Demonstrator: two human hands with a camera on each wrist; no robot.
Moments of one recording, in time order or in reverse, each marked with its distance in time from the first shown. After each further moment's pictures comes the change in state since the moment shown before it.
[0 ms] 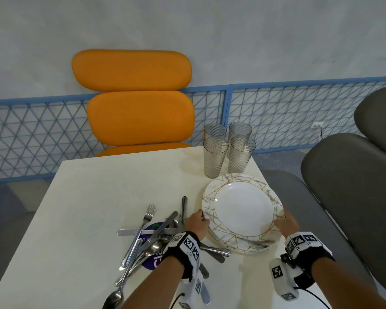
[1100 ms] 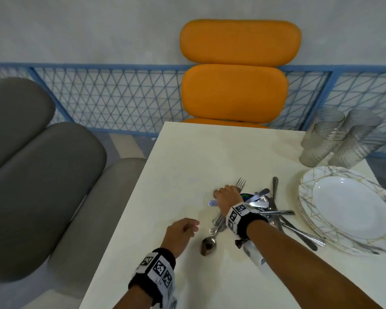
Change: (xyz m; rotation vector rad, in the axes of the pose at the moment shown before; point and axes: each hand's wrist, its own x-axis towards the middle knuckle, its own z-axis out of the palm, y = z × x) left_hand -0.186 -0.196 -0.157 -0.436 0.284 -0.187; right_hand -0.195 -0.123 0.296 -1.246 -0.499 -1.149
